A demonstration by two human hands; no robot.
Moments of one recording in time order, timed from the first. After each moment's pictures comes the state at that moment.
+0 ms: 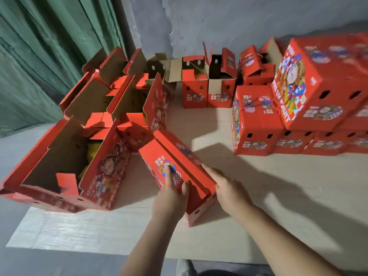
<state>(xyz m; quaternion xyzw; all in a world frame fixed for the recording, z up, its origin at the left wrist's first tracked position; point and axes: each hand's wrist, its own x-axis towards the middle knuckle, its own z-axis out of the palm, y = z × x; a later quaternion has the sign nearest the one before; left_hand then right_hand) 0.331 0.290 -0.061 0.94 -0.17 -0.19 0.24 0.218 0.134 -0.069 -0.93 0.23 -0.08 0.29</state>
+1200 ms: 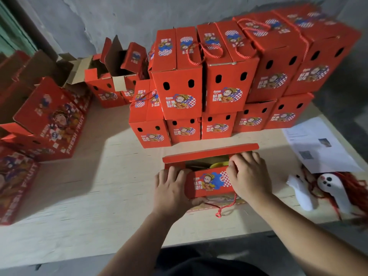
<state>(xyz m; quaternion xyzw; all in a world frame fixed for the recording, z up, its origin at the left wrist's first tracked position) 0.062 0.031 -0.090 0.84 -0.52 0.06 0.16 -0.105 -0.160 -0.095 -0.90 0.34 -0.27 0.04</state>
